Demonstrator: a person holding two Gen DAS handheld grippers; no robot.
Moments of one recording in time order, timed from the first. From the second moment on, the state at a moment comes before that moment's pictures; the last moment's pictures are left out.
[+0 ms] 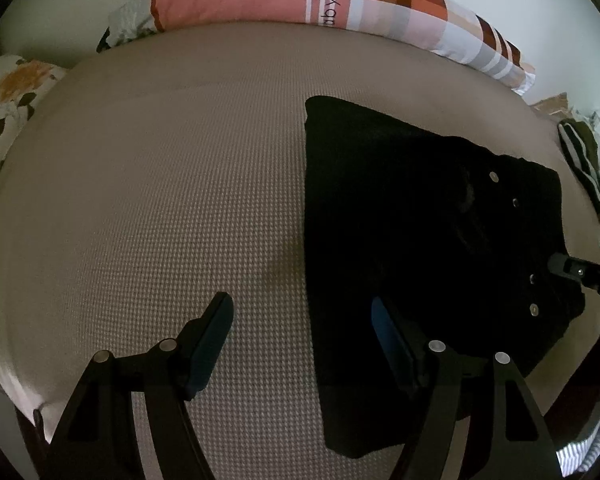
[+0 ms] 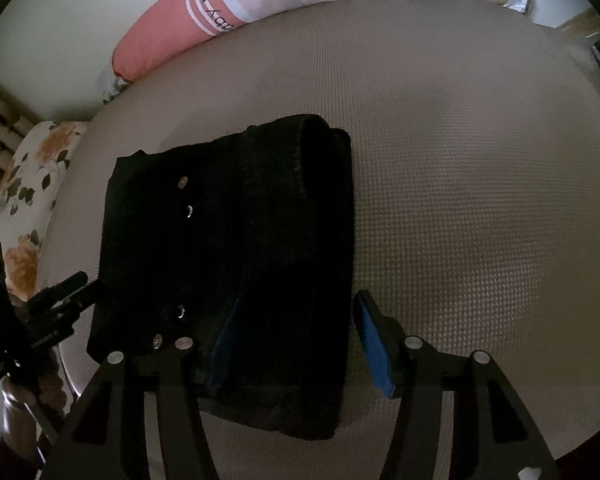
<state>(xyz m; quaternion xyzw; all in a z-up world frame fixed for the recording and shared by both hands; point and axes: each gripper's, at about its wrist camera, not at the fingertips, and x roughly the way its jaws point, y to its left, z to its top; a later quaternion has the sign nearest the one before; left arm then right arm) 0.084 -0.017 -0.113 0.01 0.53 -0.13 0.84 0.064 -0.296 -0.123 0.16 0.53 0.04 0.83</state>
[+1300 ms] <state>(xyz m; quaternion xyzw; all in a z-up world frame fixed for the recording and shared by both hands) 0.130 0.002 -0.121 -0.12 0.59 -0.28 0.75 0.079 -0.361 -0.156 0.32 0.54 0.21 0.75</state>
